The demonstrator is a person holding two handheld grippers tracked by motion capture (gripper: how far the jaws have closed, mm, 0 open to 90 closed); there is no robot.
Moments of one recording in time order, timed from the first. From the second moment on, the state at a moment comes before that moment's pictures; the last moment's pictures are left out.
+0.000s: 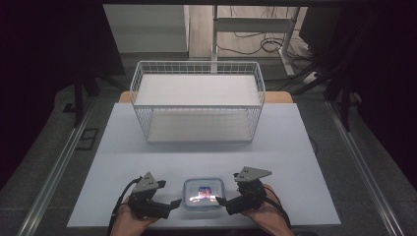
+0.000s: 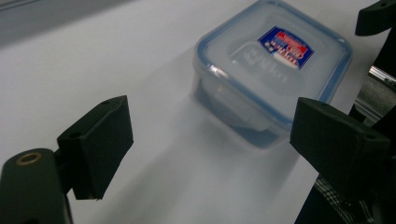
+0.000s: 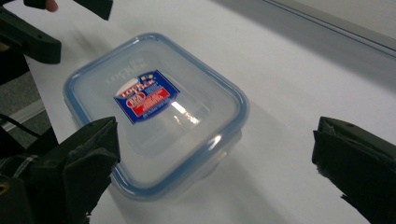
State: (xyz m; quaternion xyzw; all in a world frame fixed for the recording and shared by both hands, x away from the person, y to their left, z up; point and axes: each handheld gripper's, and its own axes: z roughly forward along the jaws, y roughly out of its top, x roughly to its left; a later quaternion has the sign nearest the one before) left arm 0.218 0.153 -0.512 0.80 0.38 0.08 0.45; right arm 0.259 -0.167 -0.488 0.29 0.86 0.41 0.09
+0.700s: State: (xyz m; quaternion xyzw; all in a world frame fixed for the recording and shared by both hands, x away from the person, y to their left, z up) left arm 0.239 0.113 -0.526 0.81 0.38 -0.03 0.44; right arm 0.274 -0.149 -0.512 0.33 0.86 0.39 -0.06
